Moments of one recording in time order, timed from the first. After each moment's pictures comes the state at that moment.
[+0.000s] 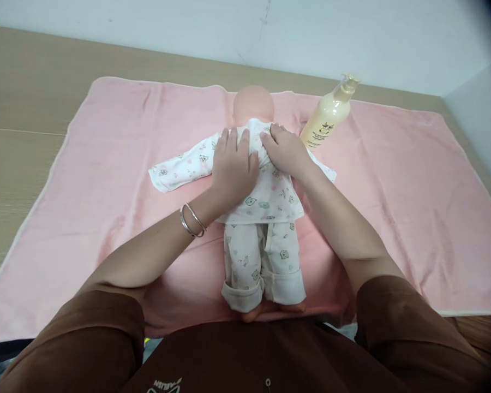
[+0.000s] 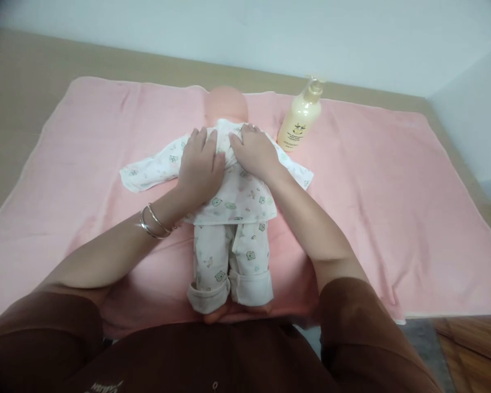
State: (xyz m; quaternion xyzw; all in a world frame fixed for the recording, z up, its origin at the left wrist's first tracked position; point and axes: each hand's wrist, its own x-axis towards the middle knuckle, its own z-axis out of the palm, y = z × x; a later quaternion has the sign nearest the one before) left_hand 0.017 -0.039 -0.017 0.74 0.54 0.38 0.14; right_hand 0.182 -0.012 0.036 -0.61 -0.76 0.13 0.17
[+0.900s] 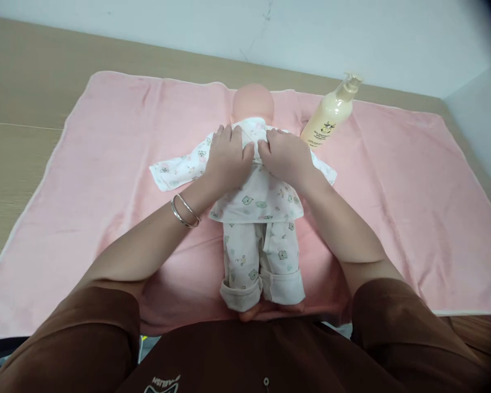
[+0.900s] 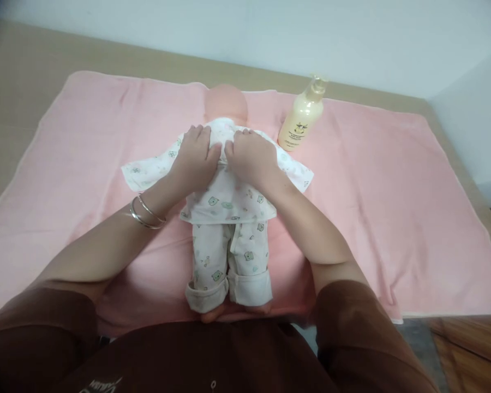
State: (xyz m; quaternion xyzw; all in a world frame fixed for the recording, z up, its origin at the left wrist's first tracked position) left_hand 0.007 -0.017 -0.019 0.76 0.54 0.33 0.14; right_hand 0.169 -0.034 0.041 -0.62 -0.77 0.06 0.12
